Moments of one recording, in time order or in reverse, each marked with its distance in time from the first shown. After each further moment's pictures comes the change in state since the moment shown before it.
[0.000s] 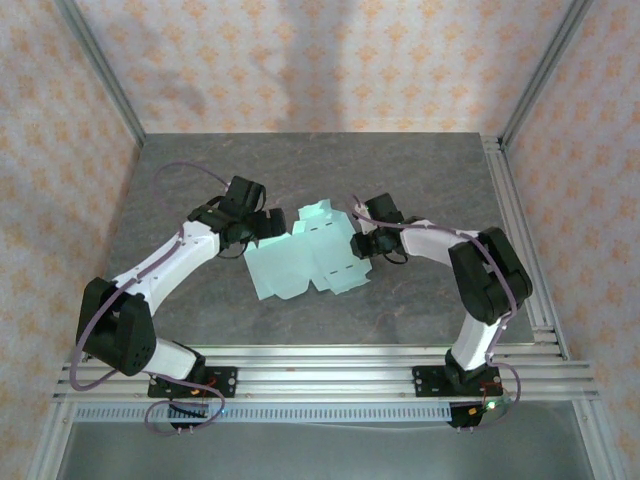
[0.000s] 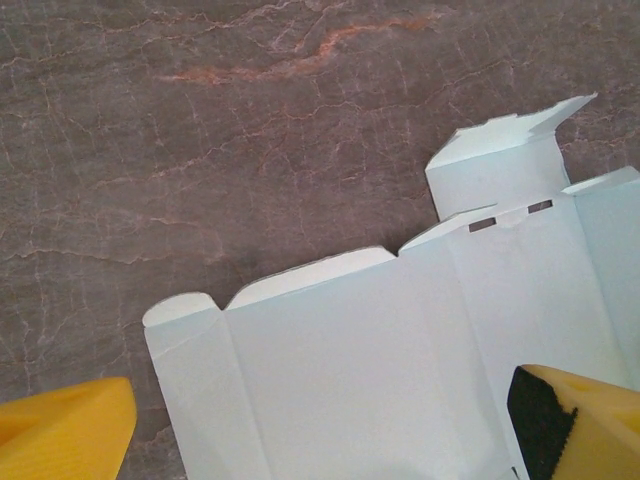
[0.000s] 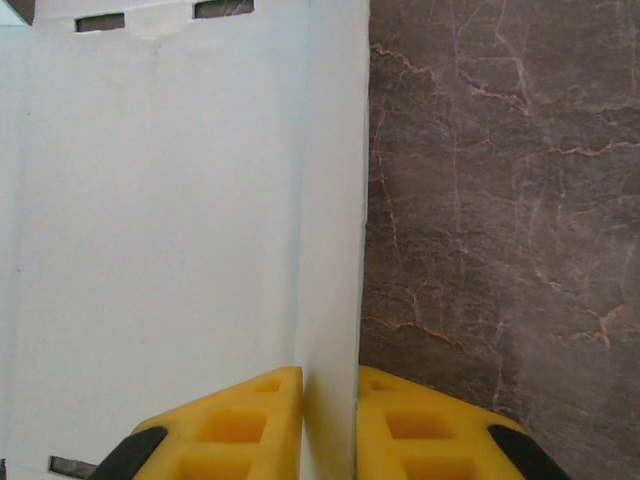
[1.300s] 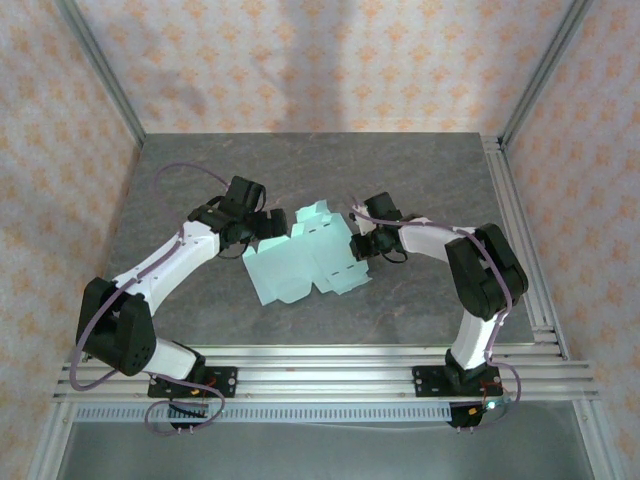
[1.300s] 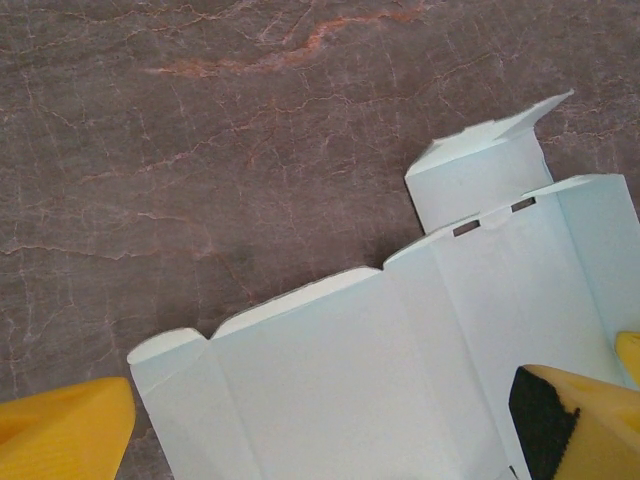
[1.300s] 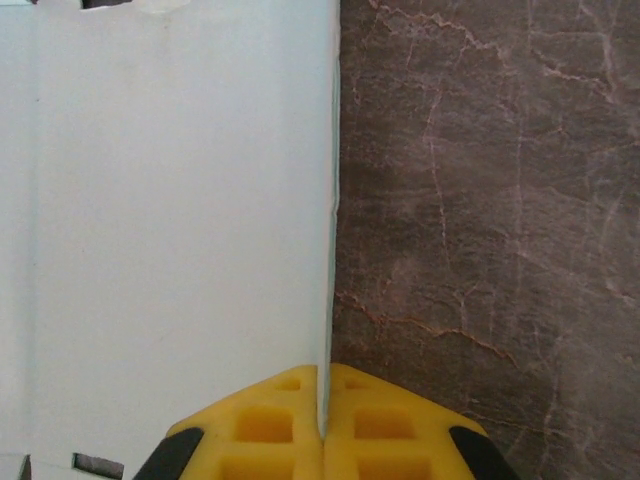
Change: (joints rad) left arm 0.000 0.000 0.000 0.000 0.023 0.000; right arm -0.009 0.033 0.025 -0.031 -0.071 -0.042
